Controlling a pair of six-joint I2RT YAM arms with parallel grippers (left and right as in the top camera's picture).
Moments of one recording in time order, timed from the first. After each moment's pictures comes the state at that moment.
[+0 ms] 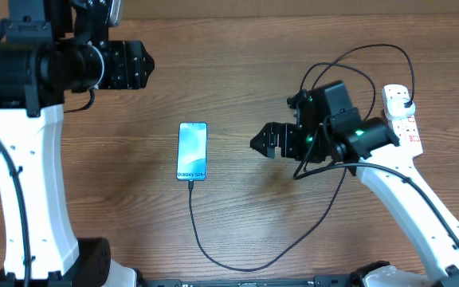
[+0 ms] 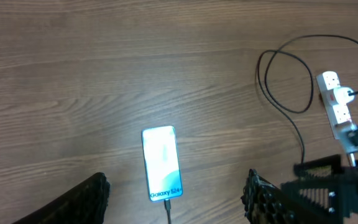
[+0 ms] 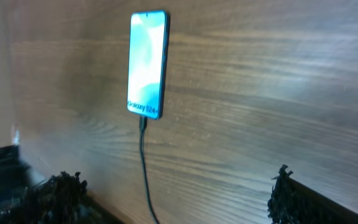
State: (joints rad) left arm -0.02 1.69 2.29 -1.53 0.31 -0.05; right arm 0.36 1.42 1.17 -0.83 -0.46 0.44
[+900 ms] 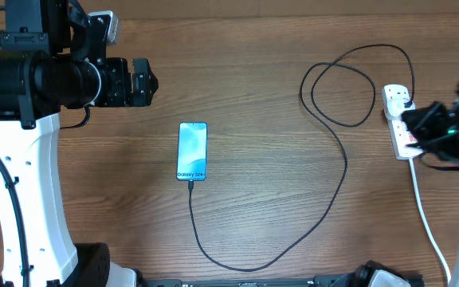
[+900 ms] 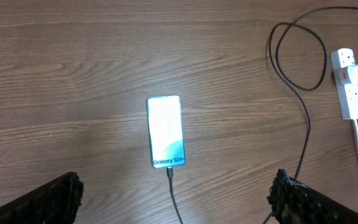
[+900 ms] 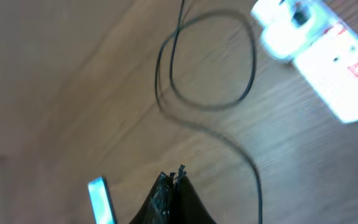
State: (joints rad) left arm -0.02 1.67 2.29 -1.66 0.28 -0.06; right arm -0.44 1.25 1.25 -0.95 -0.51 0.36
